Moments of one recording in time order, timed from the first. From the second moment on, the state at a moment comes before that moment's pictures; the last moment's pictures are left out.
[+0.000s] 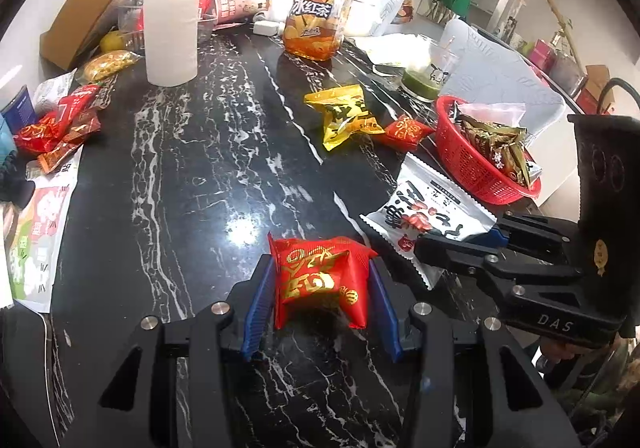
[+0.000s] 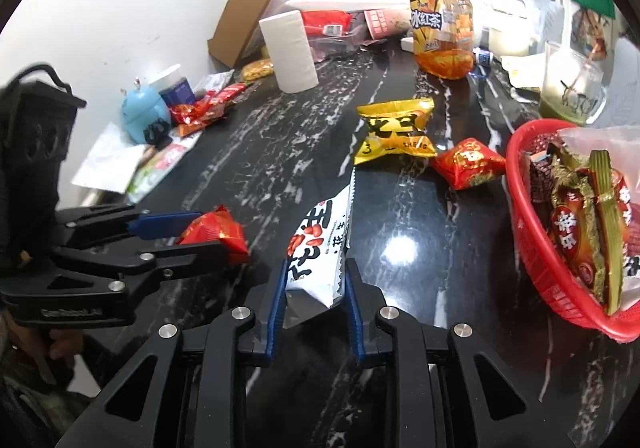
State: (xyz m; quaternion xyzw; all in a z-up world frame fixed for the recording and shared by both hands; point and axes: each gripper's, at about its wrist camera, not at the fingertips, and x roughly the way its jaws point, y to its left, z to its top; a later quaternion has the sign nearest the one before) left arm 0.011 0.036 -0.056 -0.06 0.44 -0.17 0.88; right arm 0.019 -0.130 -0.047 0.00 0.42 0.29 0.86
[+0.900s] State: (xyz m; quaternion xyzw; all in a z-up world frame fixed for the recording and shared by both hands) left arm 0.028 -0.037 0.000 0.01 0.38 -0.29 0.88; right arm -0.013 -0.194 0.001 0.06 0.35 0.24 0.90
